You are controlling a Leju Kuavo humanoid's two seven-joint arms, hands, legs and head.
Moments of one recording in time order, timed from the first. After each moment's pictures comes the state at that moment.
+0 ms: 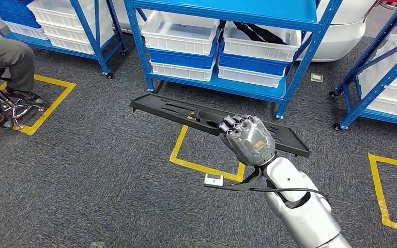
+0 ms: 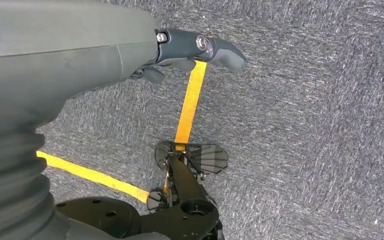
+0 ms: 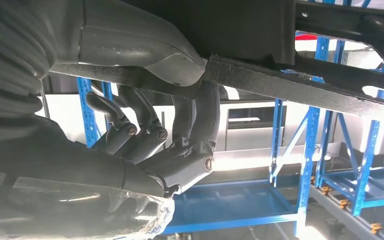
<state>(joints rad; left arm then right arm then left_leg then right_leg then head) -0.06 -0.08 0.40 -0.20 -0.34 0.13 -0.36 -0.40 -0.19 0.45 -1.40 1.28 -0.36 -0.17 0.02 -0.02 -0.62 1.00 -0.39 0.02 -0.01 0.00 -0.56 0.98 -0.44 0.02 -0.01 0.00</state>
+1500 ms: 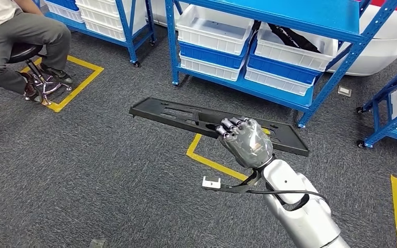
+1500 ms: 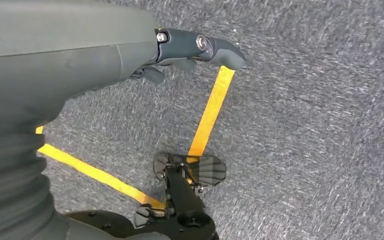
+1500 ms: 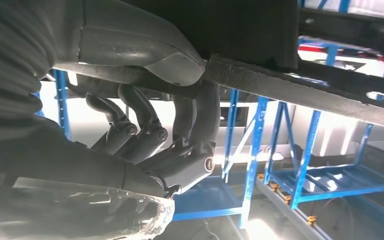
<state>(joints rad) -0.06 -0.09 0.40 -0.20 -0.36 0.12 -0.35 -0.40 -0.20 0.47 -1.40 1.33 -0.34 -0.15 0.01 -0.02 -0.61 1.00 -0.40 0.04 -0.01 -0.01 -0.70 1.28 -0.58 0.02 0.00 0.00</state>
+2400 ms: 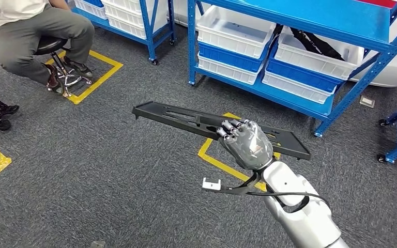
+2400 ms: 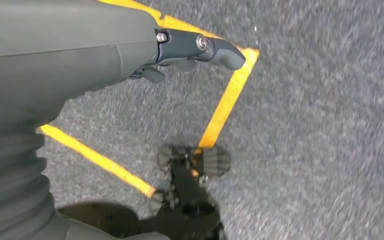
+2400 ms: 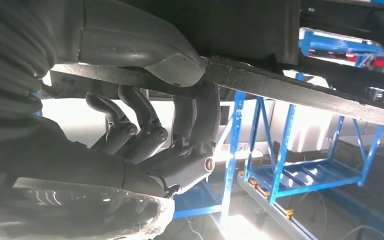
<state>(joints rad) -0.06 -0.09 0.41 -0.20 -0.38 0.12 -0.34 -0.39 -0.20 0.47 -1.41 1.35 -0.33 -0.13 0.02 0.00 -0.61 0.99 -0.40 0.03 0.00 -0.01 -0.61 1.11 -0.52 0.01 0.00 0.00</state>
